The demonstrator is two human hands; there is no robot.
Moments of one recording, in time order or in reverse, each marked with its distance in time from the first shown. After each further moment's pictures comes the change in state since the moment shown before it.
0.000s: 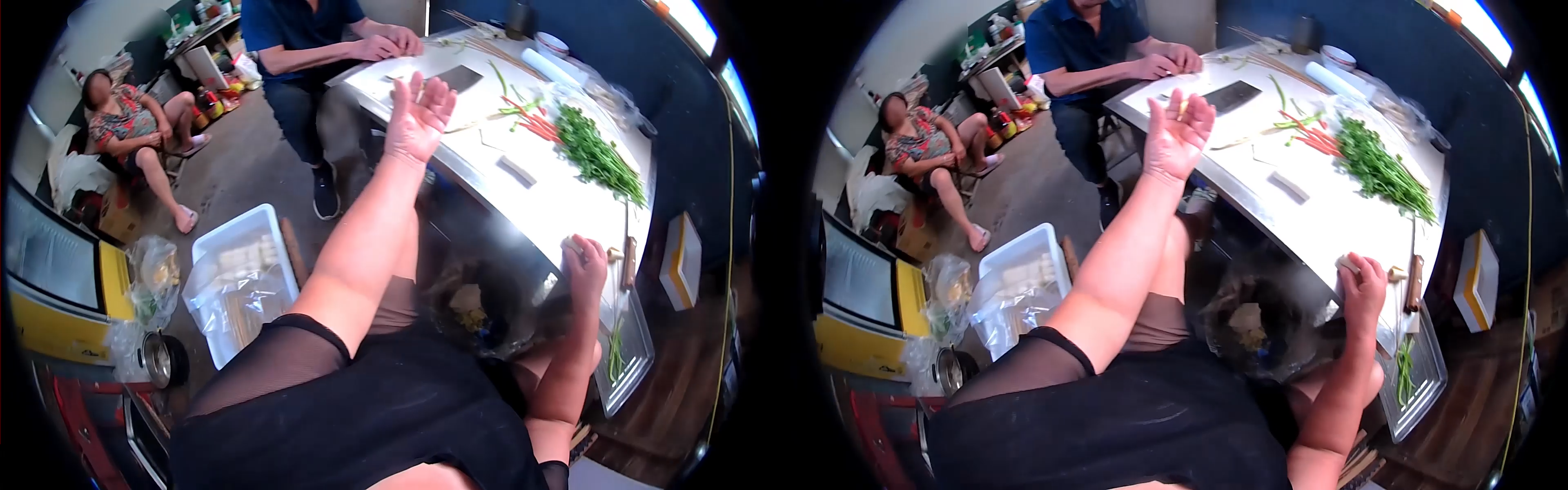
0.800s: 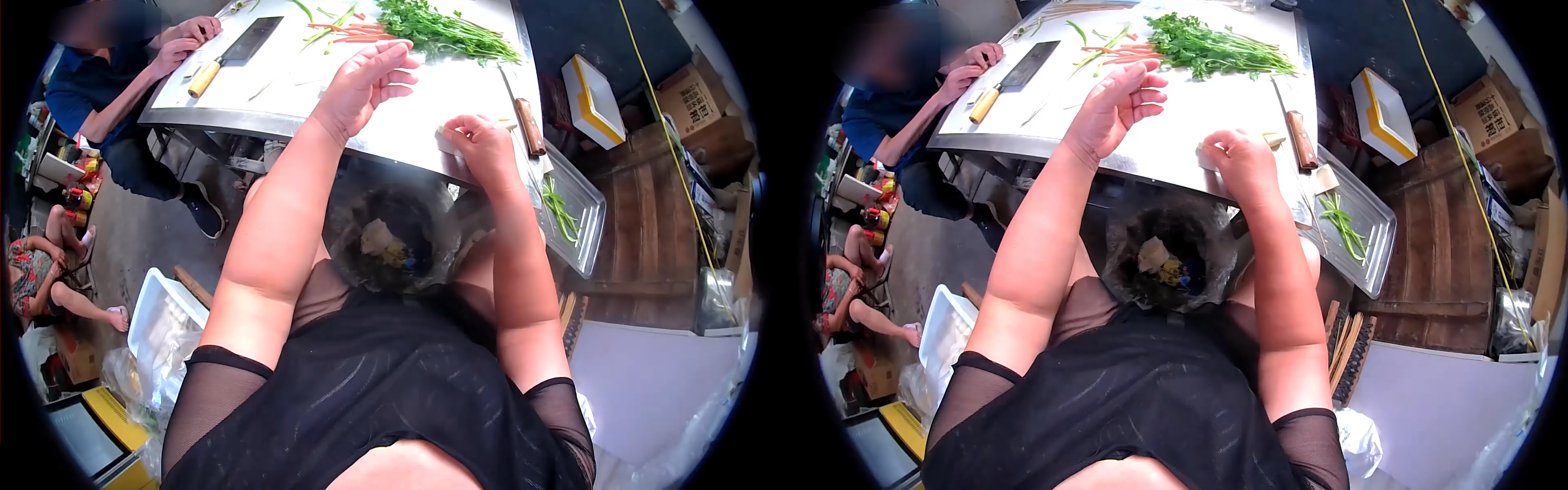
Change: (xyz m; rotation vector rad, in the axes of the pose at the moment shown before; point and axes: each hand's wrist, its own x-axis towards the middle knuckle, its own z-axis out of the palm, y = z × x) left_hand -0.031 -0.159 0.042 0.729 -0.320 -0.567; right_hand 0.023 -0.025 -0.022 -0.017 -0.116 0.273
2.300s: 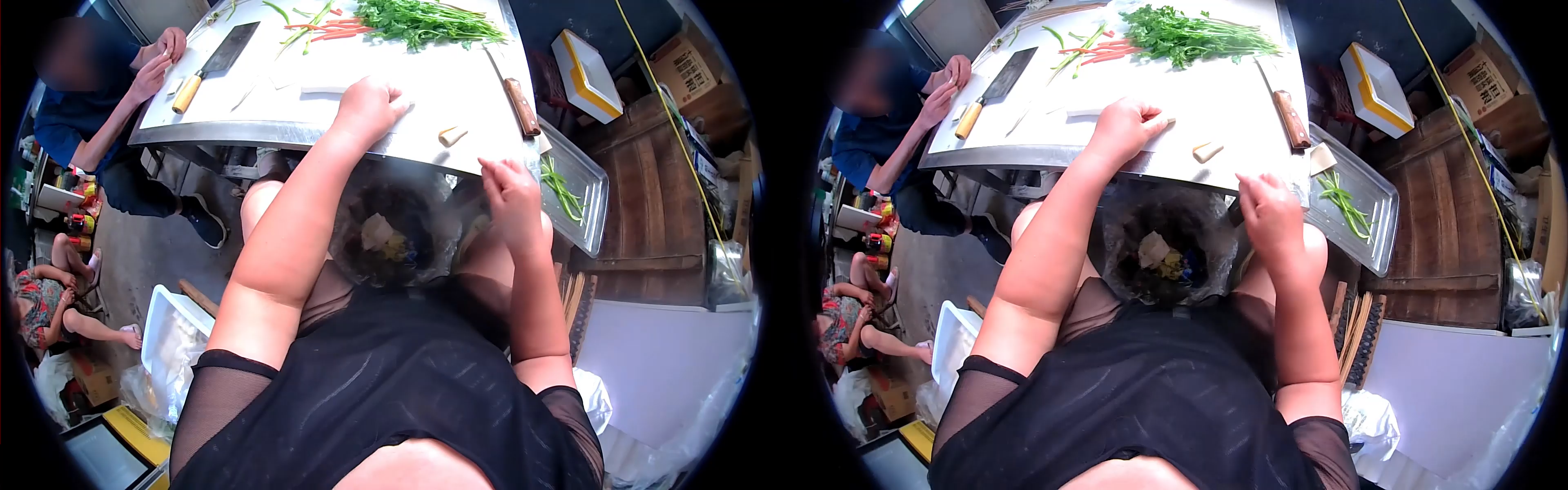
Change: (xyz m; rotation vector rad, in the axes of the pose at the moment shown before) left_hand 0.004 -0.050 0.008 1.396 0.043 0.022; right_hand -0.092 0.004 -0.030 -0.187 0.203 -0.068
